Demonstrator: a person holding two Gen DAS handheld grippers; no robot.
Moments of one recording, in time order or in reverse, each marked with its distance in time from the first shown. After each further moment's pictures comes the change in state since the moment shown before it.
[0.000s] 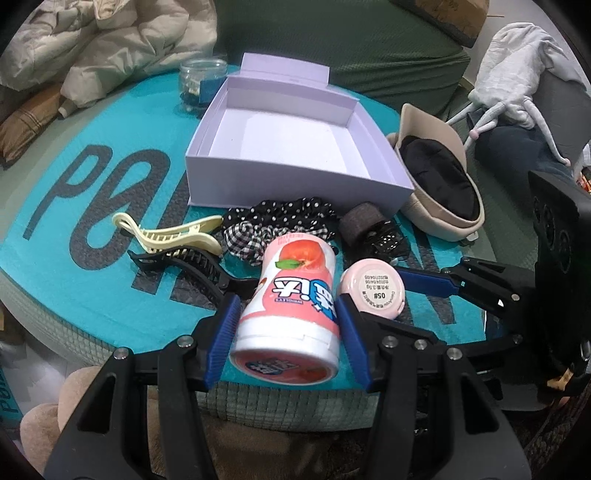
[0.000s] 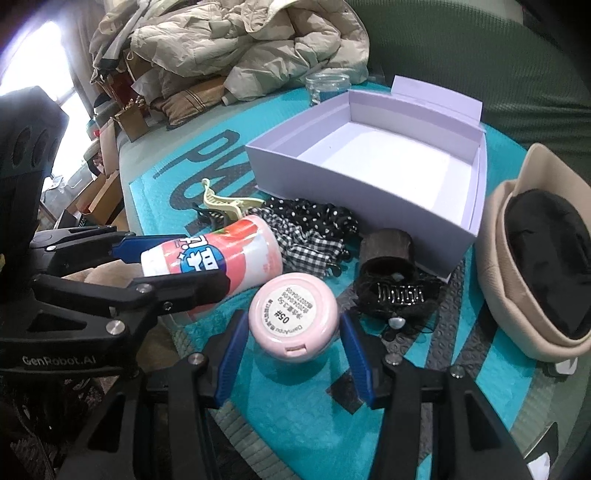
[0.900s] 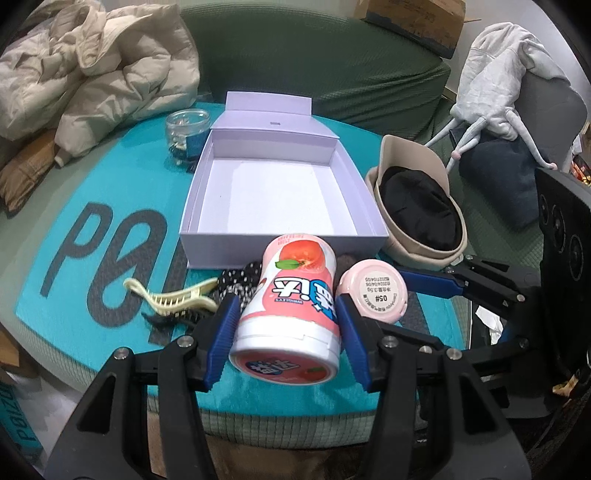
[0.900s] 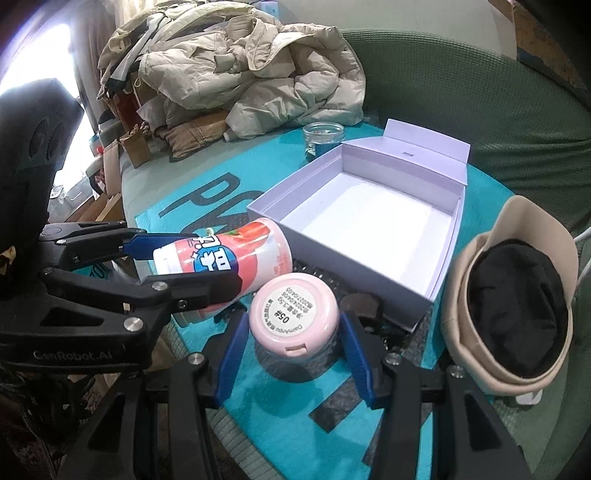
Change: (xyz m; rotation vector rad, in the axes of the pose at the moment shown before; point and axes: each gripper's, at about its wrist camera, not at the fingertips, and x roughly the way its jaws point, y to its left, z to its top) left arm -0.029 -0.021 0.043 0.088 -0.070 0.003; right arm -0.038 -0.004 0.034 -0.017 -0.102 -0.032
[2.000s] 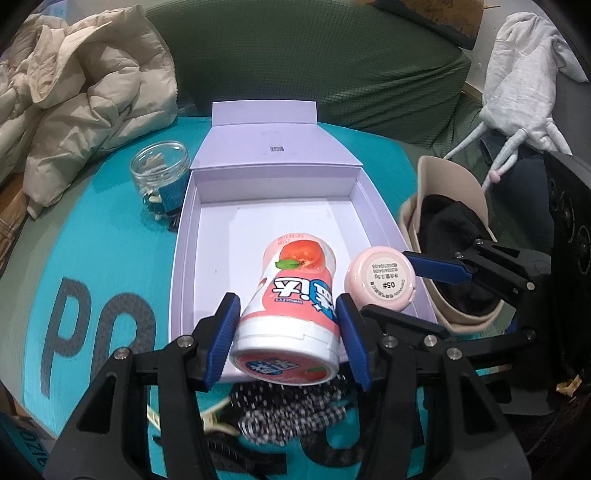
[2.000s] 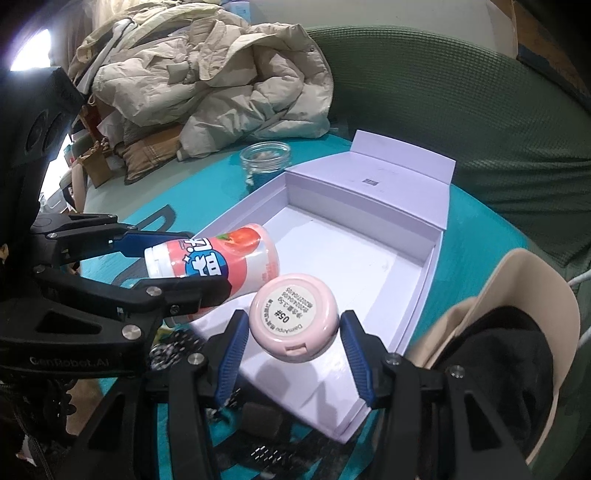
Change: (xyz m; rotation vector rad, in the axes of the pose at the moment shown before) left arm 0.082 0.010 0.101 0.072 0.043 0.022; right arm 0.058 -0.078 0.072 0.018 -0.017 -0.078
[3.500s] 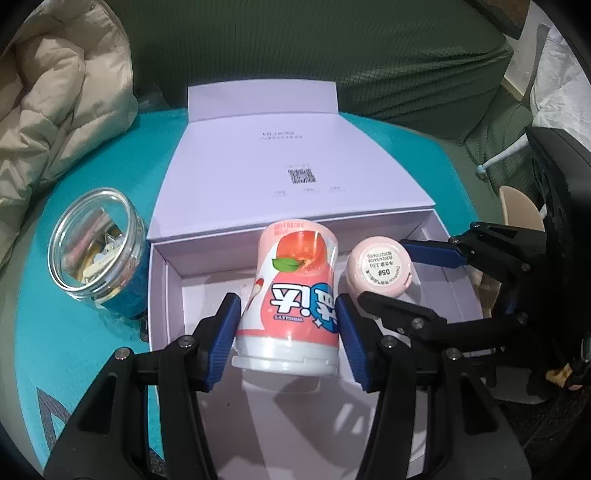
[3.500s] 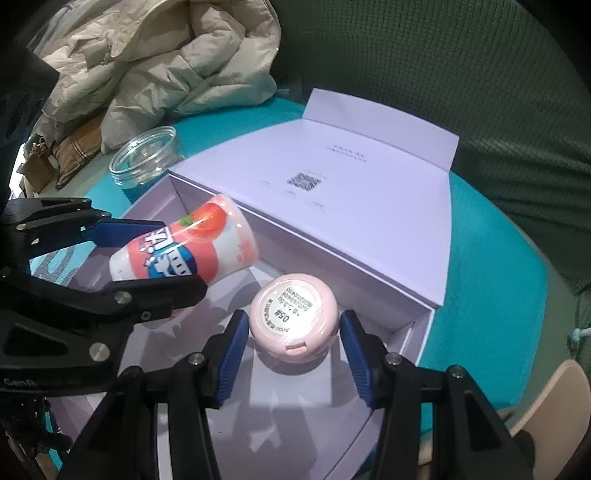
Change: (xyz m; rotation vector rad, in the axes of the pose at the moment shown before) left arm 0.128 0.038 0.087 0.052 0.128 -0.041; right arm 0.125 -0.084 0.073 0.046 0.172 -0.076
